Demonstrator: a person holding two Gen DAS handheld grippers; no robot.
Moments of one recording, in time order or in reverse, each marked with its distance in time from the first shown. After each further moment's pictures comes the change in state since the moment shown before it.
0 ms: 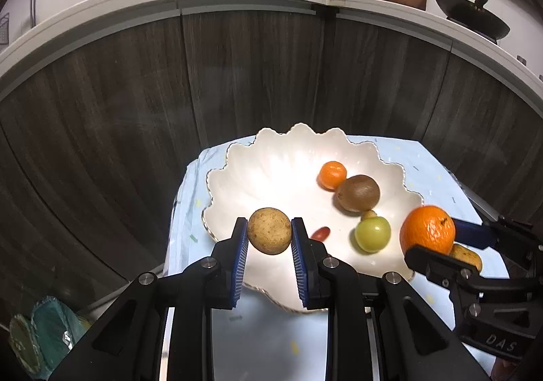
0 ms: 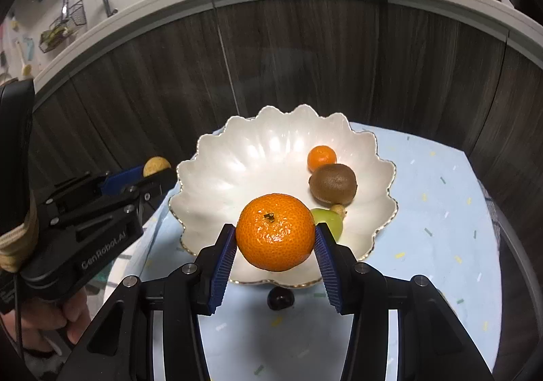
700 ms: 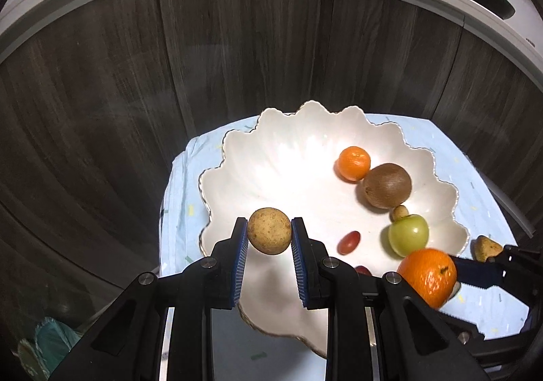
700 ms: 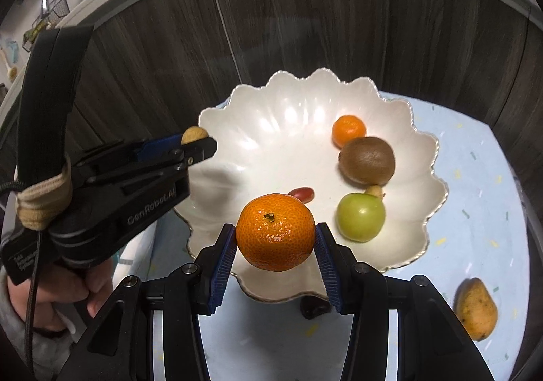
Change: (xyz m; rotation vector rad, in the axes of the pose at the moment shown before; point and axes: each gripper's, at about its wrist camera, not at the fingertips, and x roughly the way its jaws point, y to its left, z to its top) left arm 0.067 0.022 0.016 0.065 0.101 -0.050; right arm 0.054 0.024 -0.003 0.057 0.125 0.027
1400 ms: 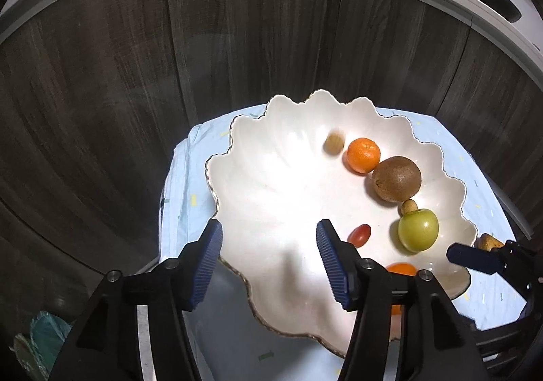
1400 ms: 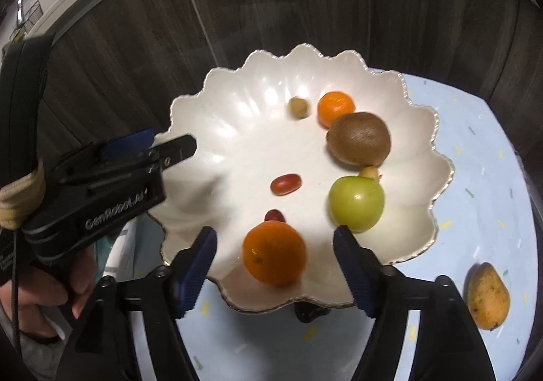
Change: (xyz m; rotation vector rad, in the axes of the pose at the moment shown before) left arm 0.006 0.011 -0.007 -0.029 0.028 -0.010; right arm 0.012 -0.002 -0.001 0.070 0.024 -0.053
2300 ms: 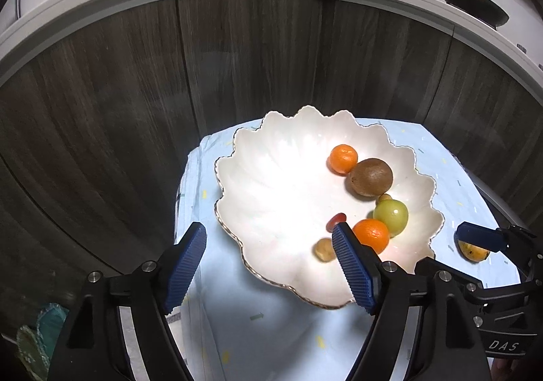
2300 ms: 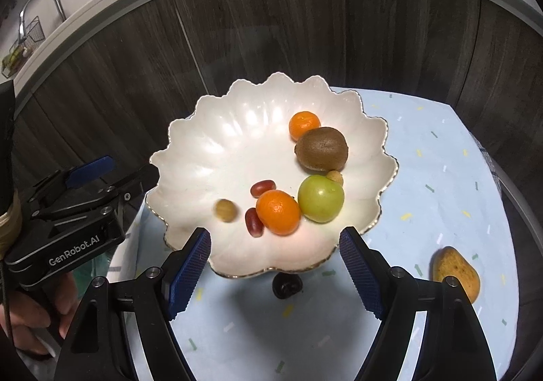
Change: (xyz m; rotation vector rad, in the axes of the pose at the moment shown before) left arm -0.060 -0.017 -0.015 0.003 -0.058 0.032; right arm -0.047 -0.015 -0.015 0.032 -0.087 -0.043
